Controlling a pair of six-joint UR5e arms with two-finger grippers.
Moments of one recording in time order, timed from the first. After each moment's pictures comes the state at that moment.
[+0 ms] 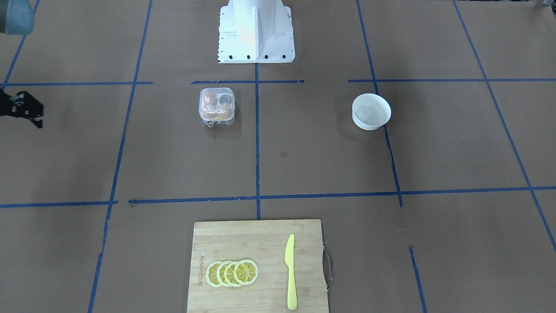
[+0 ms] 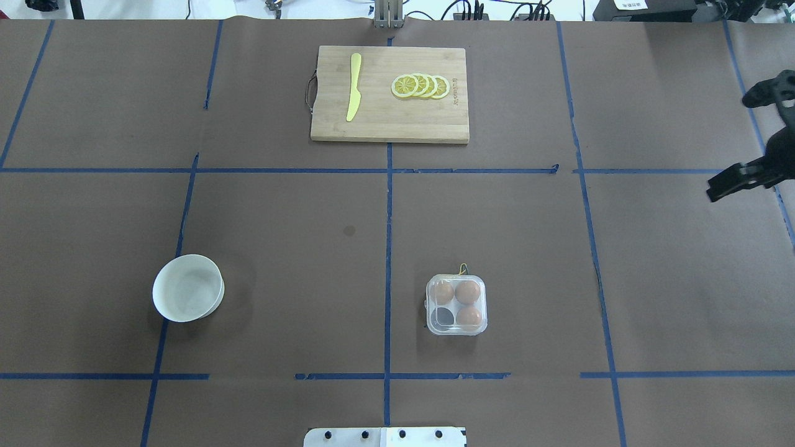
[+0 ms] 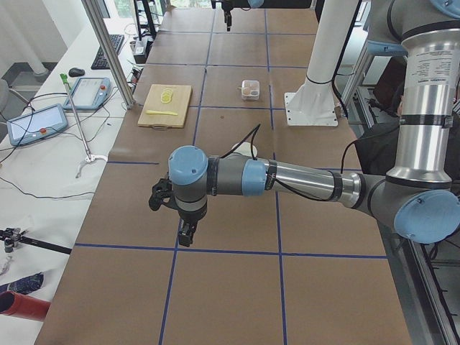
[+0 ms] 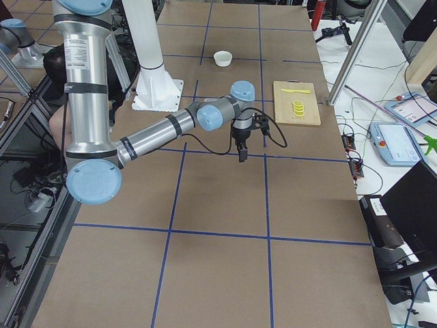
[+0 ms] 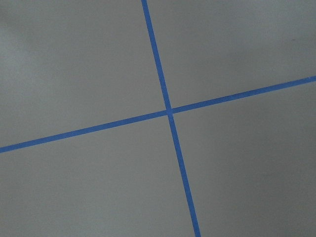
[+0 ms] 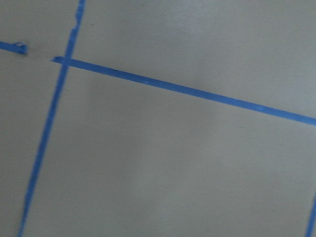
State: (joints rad) left arm -1.66 -1.57 -1.74 -1.44 -2.36 0.26; right arm 1.17 -1.58 1.96 -1.60 2.18 0.28
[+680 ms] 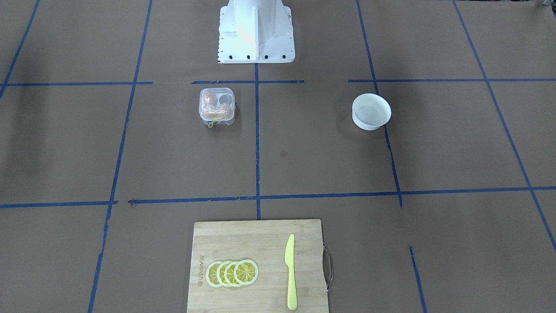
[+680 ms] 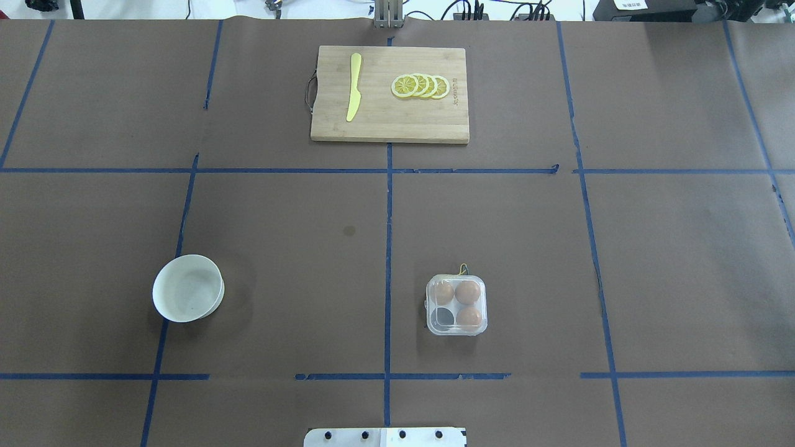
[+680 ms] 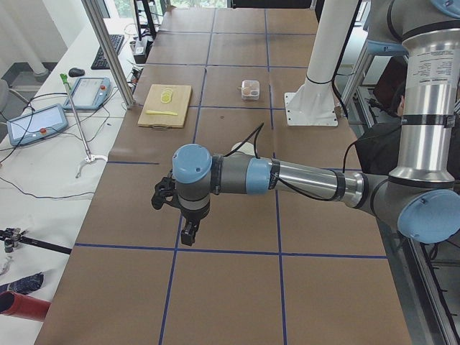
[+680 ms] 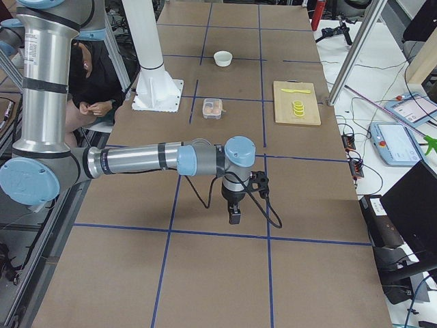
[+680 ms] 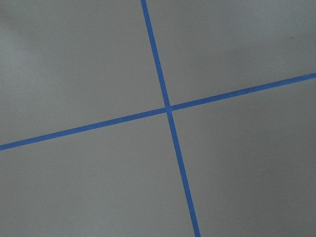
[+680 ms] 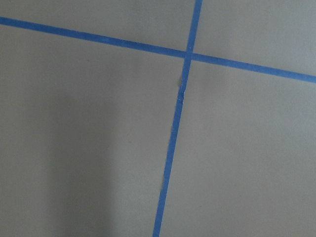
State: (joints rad) left arm -1.66 -1.56 -1.76 -1.43 -2.36 0.27; right arm 1.48 -1.72 1.83 -1.66 2.26 -0.06
